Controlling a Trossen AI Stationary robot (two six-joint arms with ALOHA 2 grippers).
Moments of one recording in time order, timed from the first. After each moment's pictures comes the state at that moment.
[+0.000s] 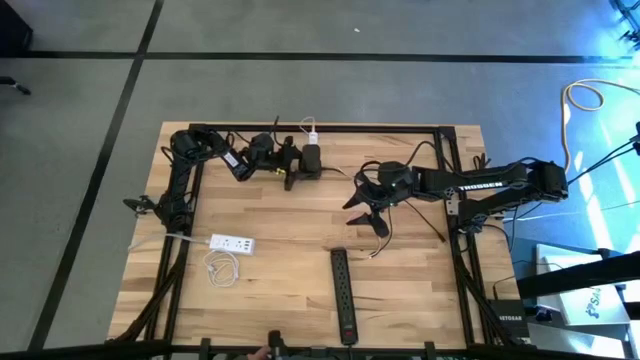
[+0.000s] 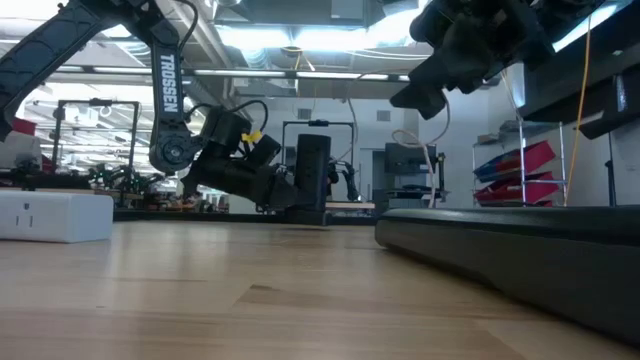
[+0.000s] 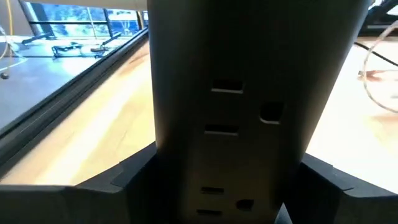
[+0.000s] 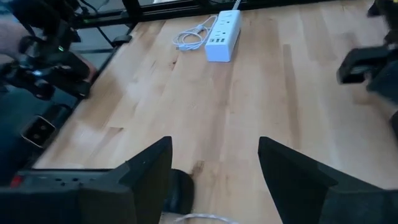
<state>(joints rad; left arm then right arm) 0.65 2.08 0.69 1.17 0.53 0.17 -0.12 1.27 0.68 0.06 -0.44 0.05</state>
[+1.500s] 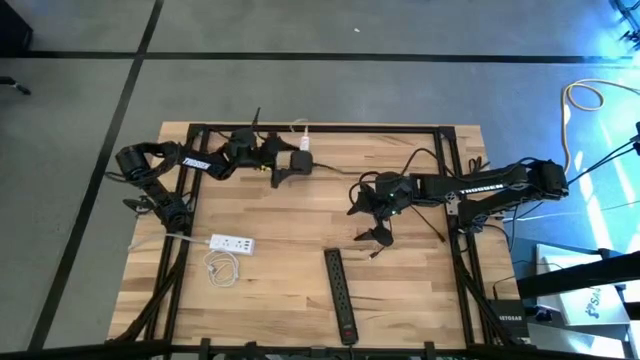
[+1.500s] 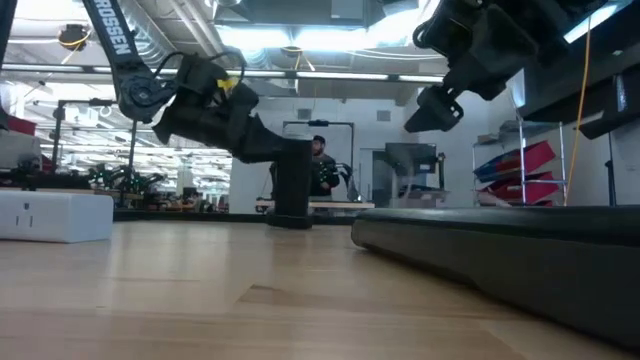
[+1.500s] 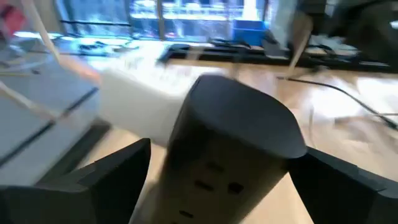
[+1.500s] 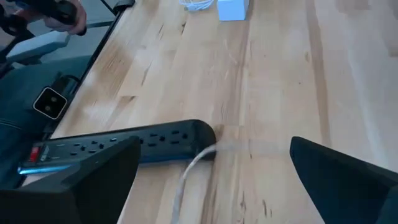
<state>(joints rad) 0.65 1.62 0.54 0.86 0.44 0.14 -0.05 1.27 0.68 -0.07 -0.38 0.07</state>
